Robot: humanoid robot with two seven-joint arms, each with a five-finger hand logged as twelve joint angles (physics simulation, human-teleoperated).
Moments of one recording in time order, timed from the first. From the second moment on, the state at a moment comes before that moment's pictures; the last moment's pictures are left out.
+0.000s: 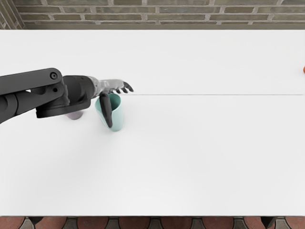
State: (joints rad) left arm -1.30 0.49 -0.06 -1.44 0.90 -0.10 0.61; right arm 0.02 0.00 0.32 0.26 -0.04 -0.02 -0.21
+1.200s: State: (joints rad) left arm -1.44 0.57 -0.07 -1.41 0.77 -0.18 0.61; right arm 0.02 0.00 0.32 0.26 -0.04 -0.02 -0.21
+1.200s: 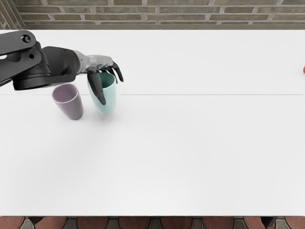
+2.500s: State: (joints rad) left arm -1.61 0.84 -0.05 -1.38 0.58 -0.41 0.61; right arm 0.02 0.00 0.32 0.31 -0.04 -0.02 -0.21
